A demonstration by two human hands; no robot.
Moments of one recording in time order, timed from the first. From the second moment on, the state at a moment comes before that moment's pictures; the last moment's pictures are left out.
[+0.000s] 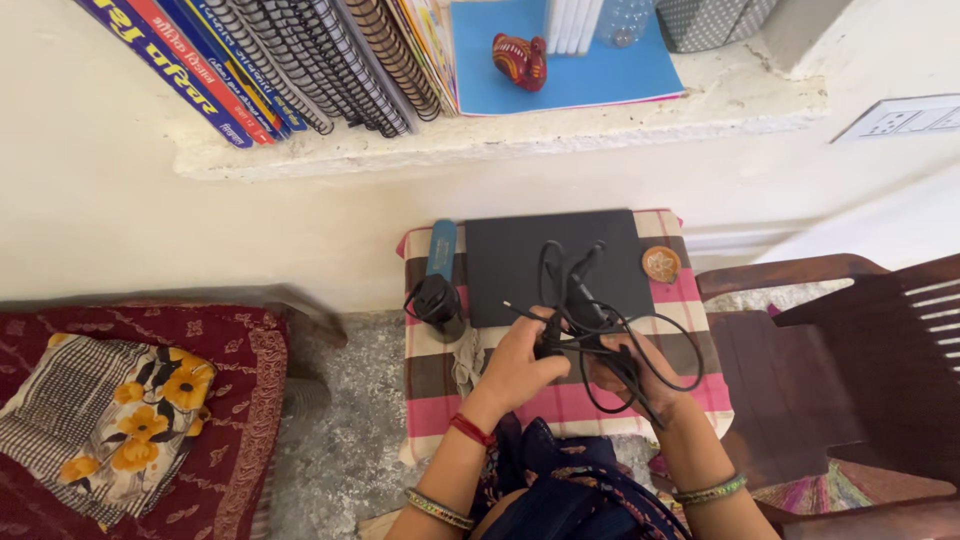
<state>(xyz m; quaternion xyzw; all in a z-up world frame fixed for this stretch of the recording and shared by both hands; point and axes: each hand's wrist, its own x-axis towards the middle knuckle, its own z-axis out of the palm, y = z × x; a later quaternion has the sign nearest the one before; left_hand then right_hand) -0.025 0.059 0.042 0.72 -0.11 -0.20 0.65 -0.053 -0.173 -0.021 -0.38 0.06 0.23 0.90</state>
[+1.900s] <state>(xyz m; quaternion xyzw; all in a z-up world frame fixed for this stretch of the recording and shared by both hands) -0.044 0.034 0.028 0.75 -0.23 -0.02 0.62 -0.089 -0.133 0.063 -0.93 0.06 -0.14 0.32</state>
